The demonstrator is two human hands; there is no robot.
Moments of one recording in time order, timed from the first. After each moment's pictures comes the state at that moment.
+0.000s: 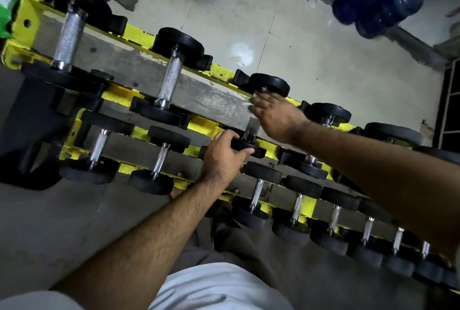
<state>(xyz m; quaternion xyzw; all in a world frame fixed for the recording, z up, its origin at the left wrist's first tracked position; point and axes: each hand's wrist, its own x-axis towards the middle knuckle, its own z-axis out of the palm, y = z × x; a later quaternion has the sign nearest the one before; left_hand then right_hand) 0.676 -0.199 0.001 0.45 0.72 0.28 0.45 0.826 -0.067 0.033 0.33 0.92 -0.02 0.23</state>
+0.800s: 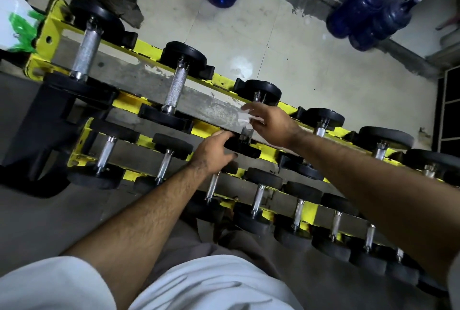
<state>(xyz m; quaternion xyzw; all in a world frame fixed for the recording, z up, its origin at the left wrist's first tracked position) 0.633 -0.186 -0.012 0.58 0.63 0.19 0.48 0.808 -0.093 0.063 0.51 0.79 -0.34 0.02</state>
